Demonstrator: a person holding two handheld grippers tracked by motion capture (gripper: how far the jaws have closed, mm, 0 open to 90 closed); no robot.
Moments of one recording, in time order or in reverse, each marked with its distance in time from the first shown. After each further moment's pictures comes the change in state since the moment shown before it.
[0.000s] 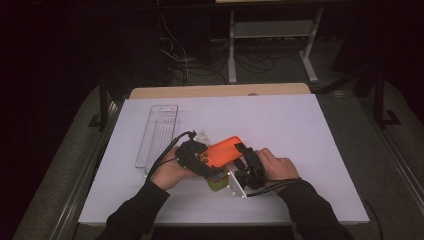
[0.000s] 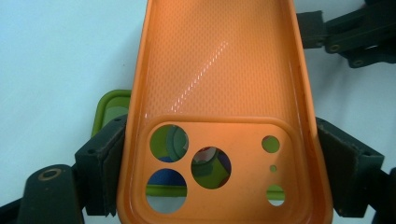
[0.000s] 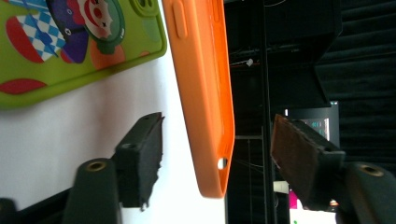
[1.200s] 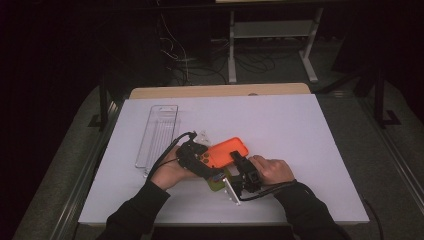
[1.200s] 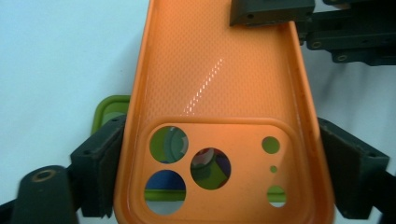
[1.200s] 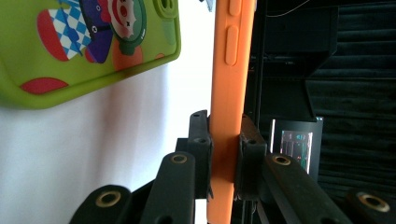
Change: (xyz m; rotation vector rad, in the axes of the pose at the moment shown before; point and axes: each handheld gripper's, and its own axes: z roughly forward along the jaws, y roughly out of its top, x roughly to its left) left arm -0.001 -0.001 0.000 -0.020 -0.016 0.014; right arm 0.015 0.009 0.003 0.002 -0.028 -0.081
